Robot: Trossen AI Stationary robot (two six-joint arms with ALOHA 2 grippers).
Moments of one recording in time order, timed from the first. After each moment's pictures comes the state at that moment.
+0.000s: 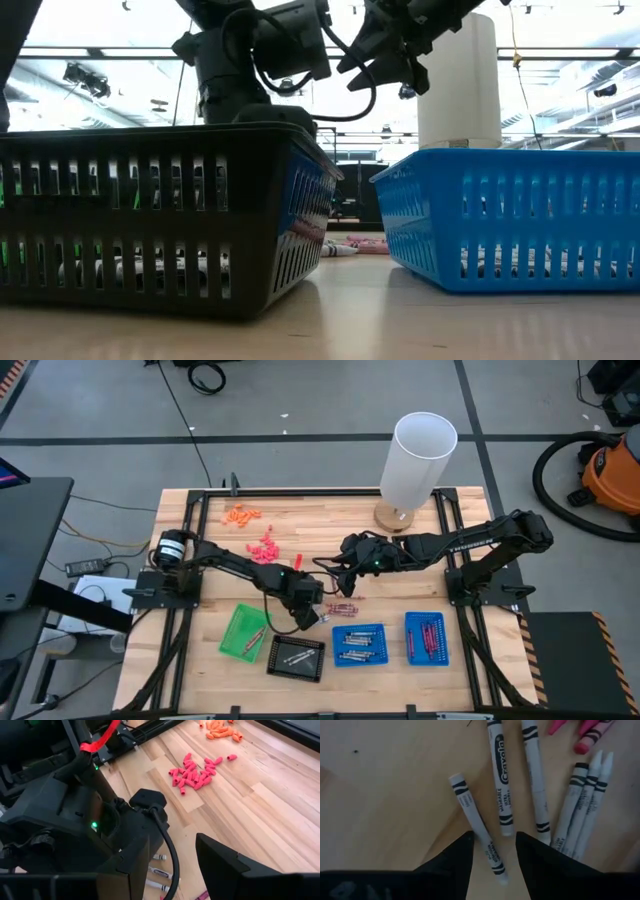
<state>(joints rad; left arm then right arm) -0.14 1.90 1.19 -0.58 -0.01 -0.73 0.08 1.46 1.06 -0.20 0.24 0.52</state>
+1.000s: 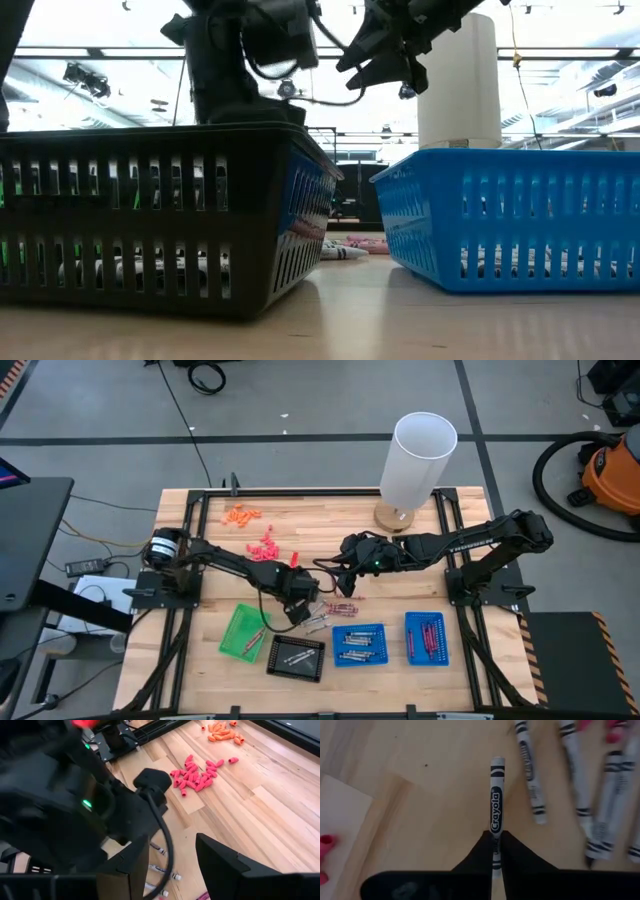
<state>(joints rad) -0.14 1.83 1.18 -0.69 -0.15 -0.60 0.08 1.46 1.06 -0.20 0.24 0.49</state>
